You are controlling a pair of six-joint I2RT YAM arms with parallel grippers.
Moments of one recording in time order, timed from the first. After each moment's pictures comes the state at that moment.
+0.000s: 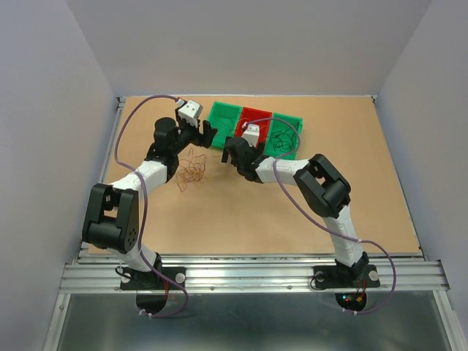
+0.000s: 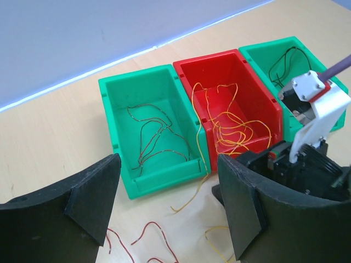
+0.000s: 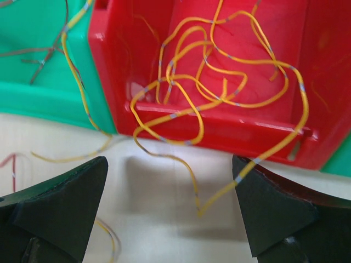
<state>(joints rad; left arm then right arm) -0.24 1.56 0.91 0.53 0.36 0.02 0.77 2.16 1.43 0.09 0.61 0.64</state>
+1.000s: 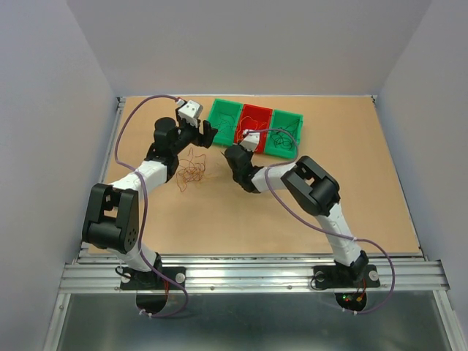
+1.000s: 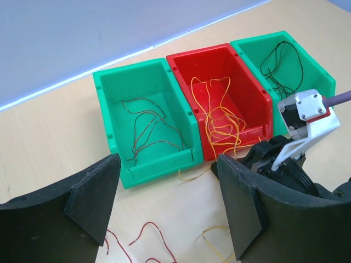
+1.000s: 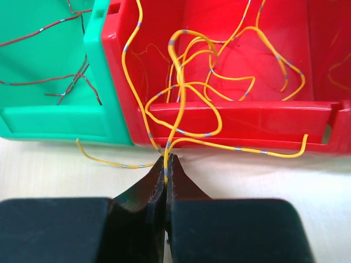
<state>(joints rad) -0.24 1.56 0.91 0.53 0.38 0.02 0.79 2.30 1.41 0.49 0.79 0.62</state>
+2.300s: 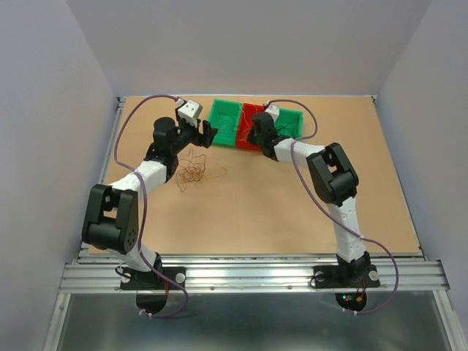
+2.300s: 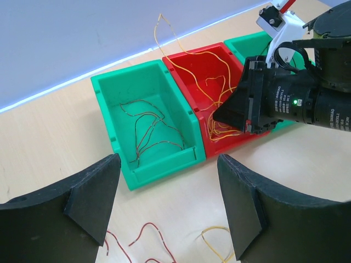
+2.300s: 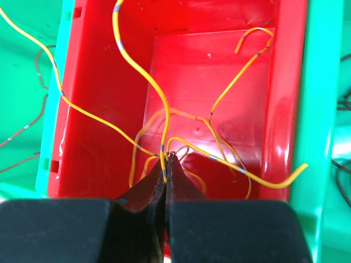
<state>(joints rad) -0.24 1.55 0.91 0.53 0.39 0.02 0.51 2.25 1.57 0.17 0.28 0.63</state>
